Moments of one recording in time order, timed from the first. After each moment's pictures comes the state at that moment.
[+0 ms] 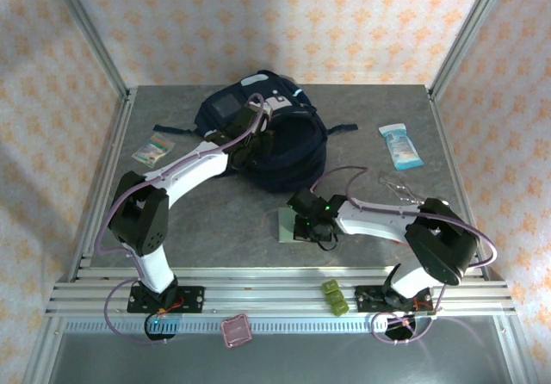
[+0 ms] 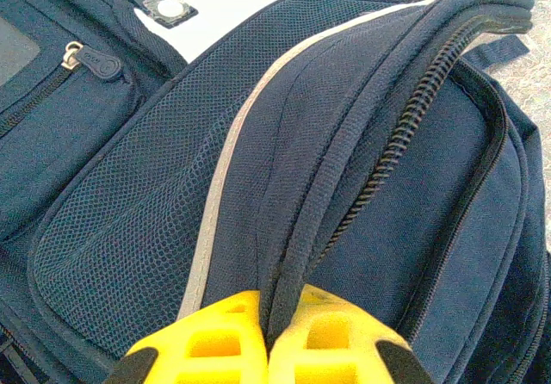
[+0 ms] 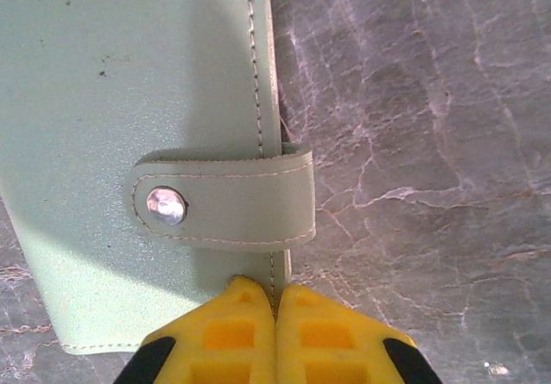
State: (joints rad) left arm -0.51 1.76 1.36 -0.33 -0.14 -0.26; right arm 0.90 1.51 0.78 -0.53 -0.02 0.96
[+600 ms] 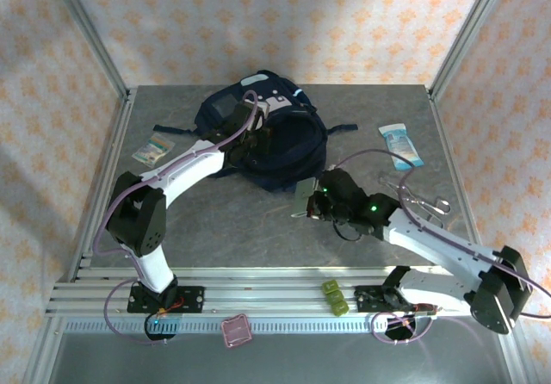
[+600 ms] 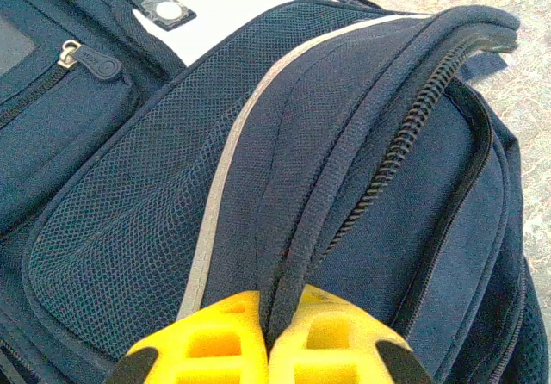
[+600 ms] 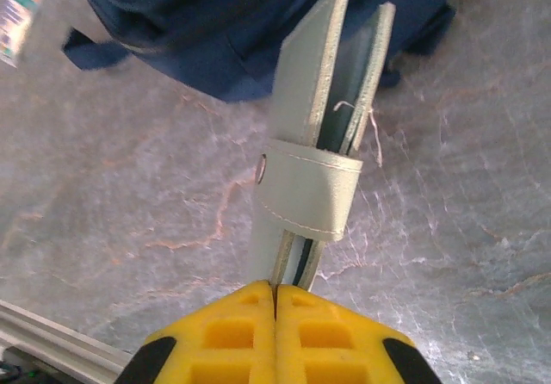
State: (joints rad) left arm -0.48 1.75 1.36 -0.33 -0.08 -0.29; right arm 0.78 1.07 0.79 -0.54 0.00 0.89
